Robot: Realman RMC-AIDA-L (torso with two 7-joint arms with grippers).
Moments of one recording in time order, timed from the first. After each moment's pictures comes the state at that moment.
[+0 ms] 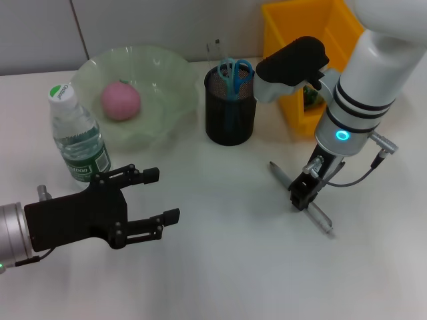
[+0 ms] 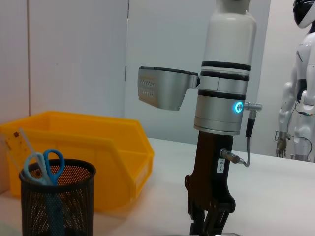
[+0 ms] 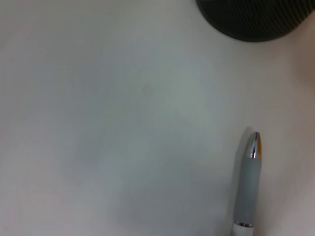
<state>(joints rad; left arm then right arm) -0.39 -2.07 1.06 0.62 1.64 1.51 -1.09 0.99 2.09 -1.35 -0.70 -2.77 -1.42 2.76</state>
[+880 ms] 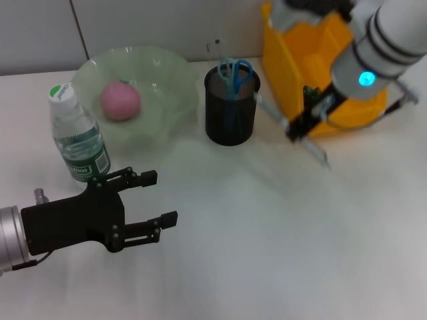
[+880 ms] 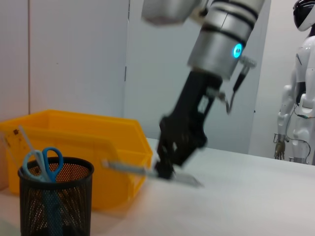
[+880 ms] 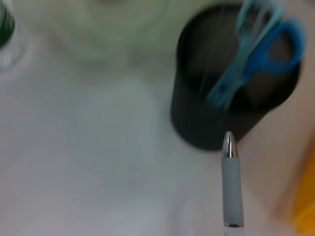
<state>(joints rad) -0.37 -2.07 1.06 0.63 1.64 1.53 -1.10 0.82 2.08 -1.34 -1.25 -2.75 -1.54 2.75</state>
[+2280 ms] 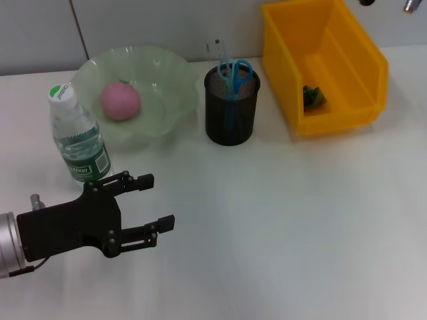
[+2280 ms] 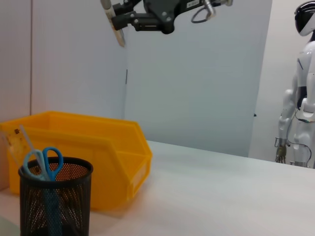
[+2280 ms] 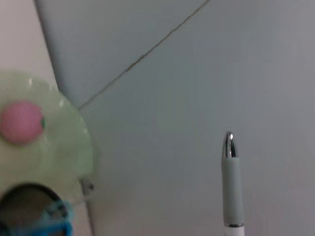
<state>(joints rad) -0.35 -2.07 1.06 0.63 1.63 1.54 -1.09 0.47 2.08 -1.15 -1.74 -2.40 -1.14 1.66</state>
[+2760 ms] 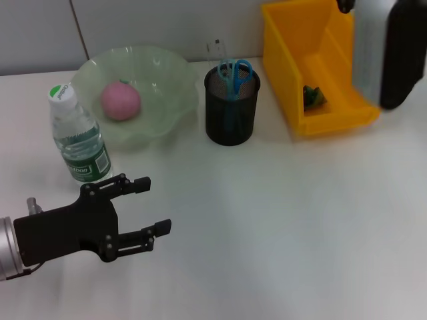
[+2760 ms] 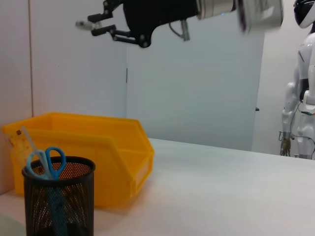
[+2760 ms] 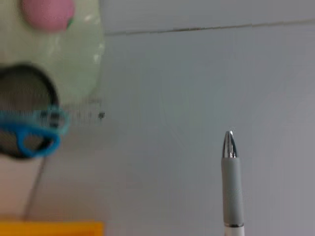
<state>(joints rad) -0.34 -2.07 1.06 0.62 1.63 1.54 -1.04 0.32 2.08 -1.47 -1.62 -2.43 -0.61 1.02</state>
